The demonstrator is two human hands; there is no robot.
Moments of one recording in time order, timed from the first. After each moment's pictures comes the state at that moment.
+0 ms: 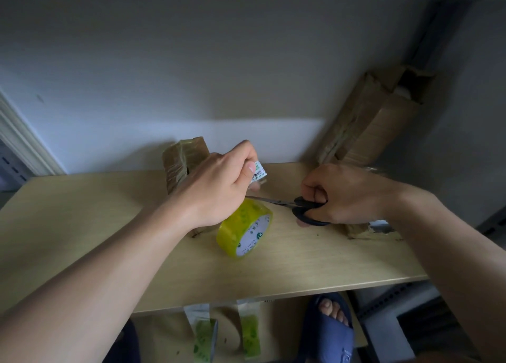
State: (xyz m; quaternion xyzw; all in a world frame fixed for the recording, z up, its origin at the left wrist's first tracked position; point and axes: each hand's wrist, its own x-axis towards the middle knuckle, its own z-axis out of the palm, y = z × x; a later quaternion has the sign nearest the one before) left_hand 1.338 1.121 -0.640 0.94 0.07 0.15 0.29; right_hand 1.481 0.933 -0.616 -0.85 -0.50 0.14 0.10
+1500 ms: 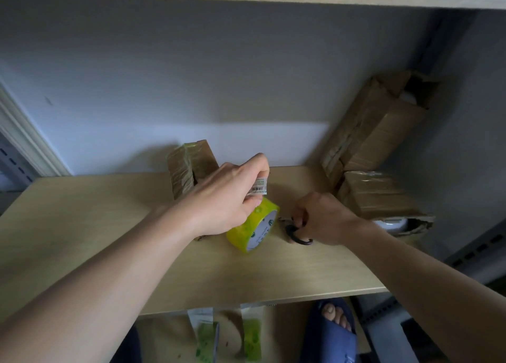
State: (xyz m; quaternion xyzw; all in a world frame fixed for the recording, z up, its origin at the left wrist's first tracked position) left_hand 1.338 1.124 -0.645 0.97 0.04 0.09 0.21; right_hand 1.494 0.957 -0.705 -0.89 -0.40 0.18 0.12
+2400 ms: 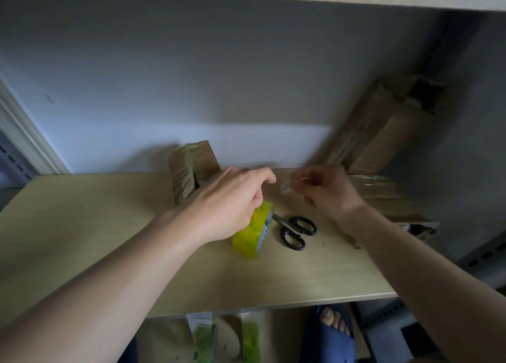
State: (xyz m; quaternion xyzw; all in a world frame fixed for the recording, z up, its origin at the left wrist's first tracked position) left_hand 1.341 1.117 -0.645 0.97 0.05 0.12 0.19; right_hand 1.500 0.975 -0.688 -0.79 -0.25 0.17 0.53
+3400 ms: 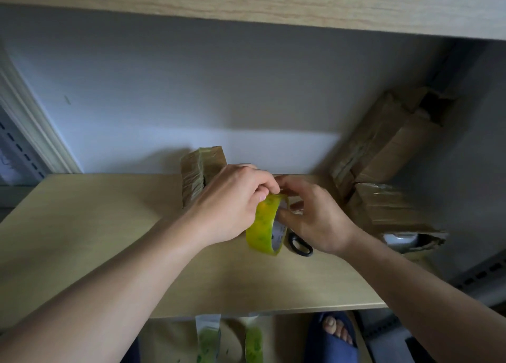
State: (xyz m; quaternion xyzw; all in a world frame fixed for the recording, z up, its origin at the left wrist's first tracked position) left_hand 1.328 1.126 -0.642 0.95 0.08 0.17 0.25; right_hand 1.462 0.982 -0.686 -0.76 -0.52 0.08 0.39
